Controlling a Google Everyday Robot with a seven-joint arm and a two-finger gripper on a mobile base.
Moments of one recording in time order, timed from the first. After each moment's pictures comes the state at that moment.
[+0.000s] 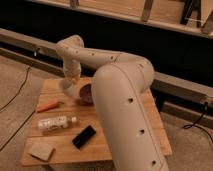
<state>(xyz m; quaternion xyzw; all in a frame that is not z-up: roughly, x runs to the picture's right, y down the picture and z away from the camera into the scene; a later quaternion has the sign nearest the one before) -0.182 -0.051 0.824 -0.30 0.10 0.59 0.75</state>
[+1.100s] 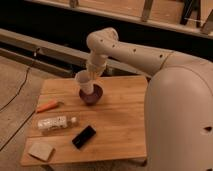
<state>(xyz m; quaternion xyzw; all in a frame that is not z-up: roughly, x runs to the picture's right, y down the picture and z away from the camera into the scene) -0.056 -0.053 0.787 -0.27 0.09 0.68 0.68</state>
